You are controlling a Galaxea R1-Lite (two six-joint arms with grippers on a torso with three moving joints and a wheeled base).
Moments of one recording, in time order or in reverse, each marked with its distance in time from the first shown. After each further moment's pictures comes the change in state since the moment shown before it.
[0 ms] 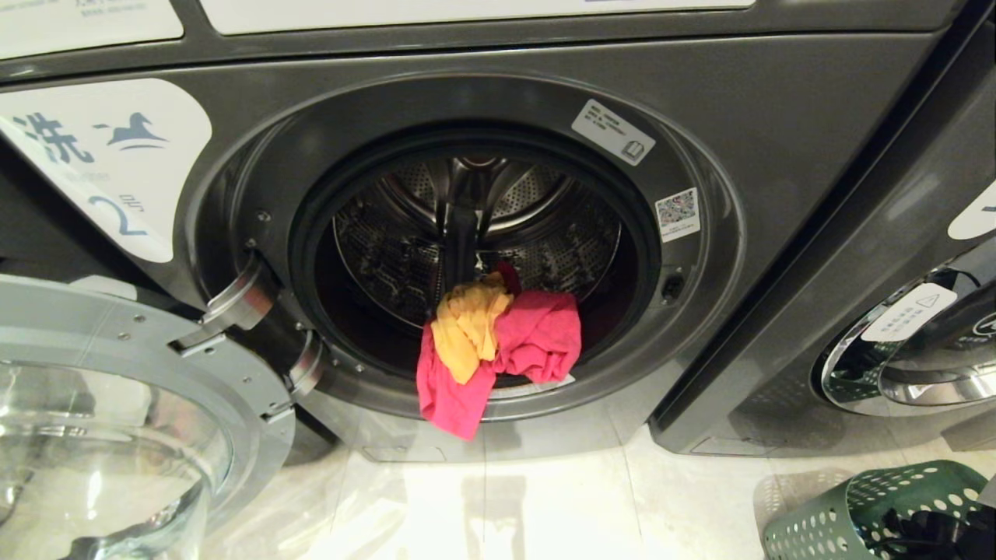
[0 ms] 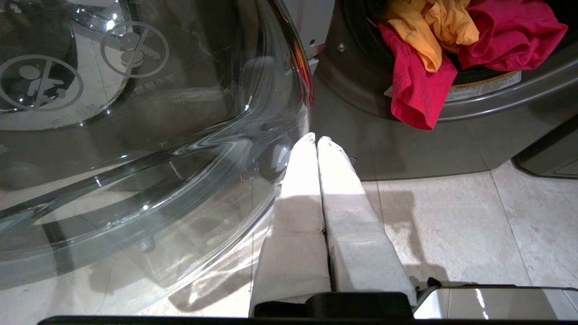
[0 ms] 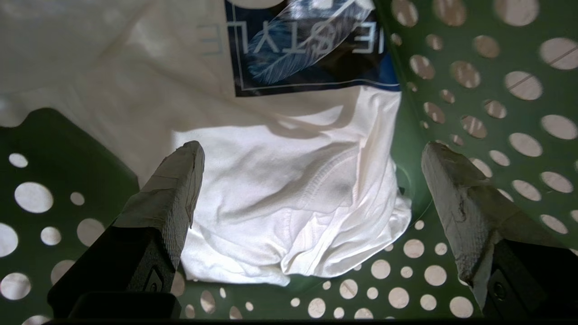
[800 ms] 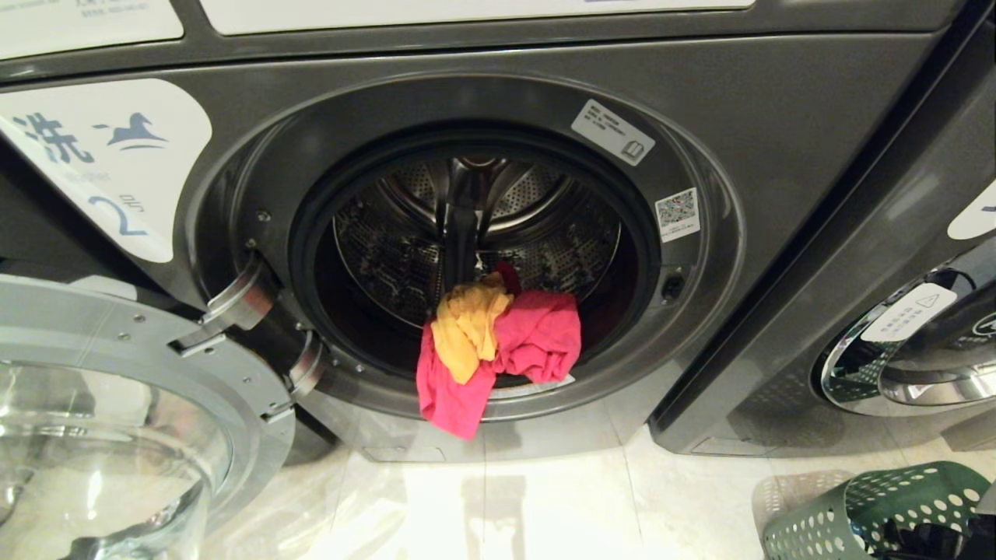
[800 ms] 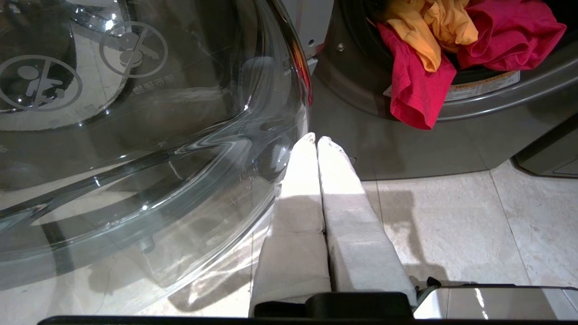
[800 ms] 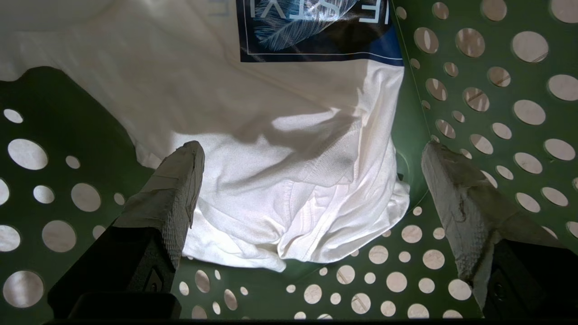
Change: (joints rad) left arm 0.000 0.000 0.000 0.000 0.000 0.000; right arm -0.002 -0.001 0.143 -0.164 0.003 -0.040
